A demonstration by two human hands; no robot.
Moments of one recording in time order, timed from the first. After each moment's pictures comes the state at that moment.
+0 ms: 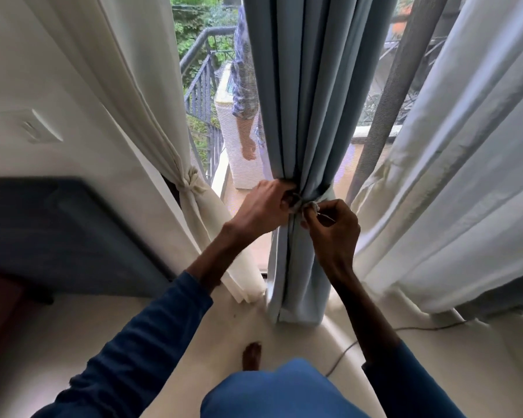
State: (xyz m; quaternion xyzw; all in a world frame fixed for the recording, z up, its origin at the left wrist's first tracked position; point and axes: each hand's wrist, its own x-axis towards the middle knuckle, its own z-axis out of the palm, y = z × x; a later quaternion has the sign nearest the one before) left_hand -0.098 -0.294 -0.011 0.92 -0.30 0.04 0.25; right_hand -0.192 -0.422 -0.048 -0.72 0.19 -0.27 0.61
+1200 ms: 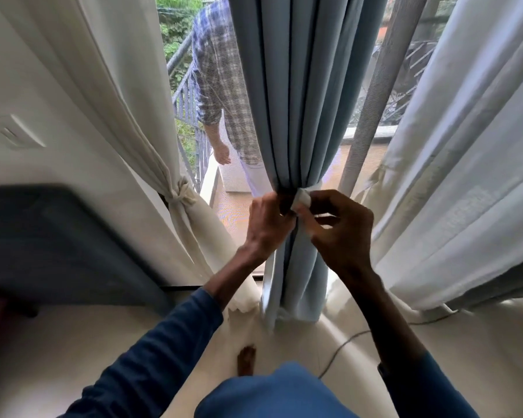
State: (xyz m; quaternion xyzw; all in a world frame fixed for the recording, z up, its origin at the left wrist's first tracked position) left_hand -0.121 -0.321 -0.046 0.86 -0.21 0.15 0.43; right_hand -0.225 -0.433 0.011 -0.79 0.03 -0.33 0.51
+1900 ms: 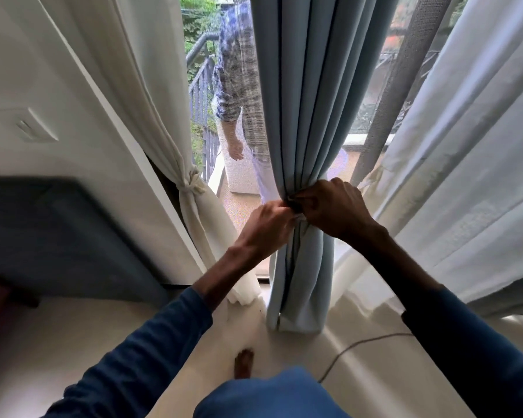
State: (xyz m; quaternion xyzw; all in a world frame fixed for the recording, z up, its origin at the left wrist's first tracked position) left_hand -0.118 -0.291 -0.040 0.85 -0.39 0.17 0.29; right_hand -0.158 -0.453 0.035 -0.99 -0.06 -0.09 0.13
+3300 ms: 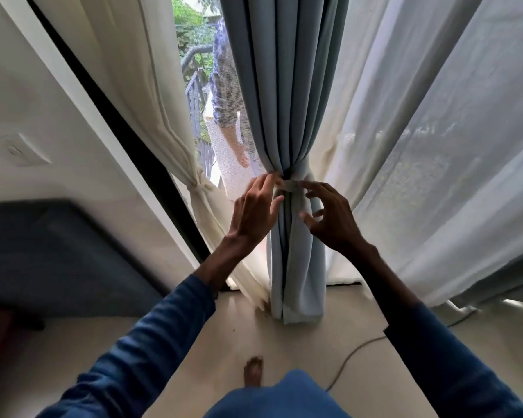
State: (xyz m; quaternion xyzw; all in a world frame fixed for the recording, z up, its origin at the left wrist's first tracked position) left_hand -0.092 -0.300 -0.020 0.89 -0.29 0.23 0.27; right_hand -0.149 -0.483 -0.041 -0.89 -0.08 -0.21 0.40
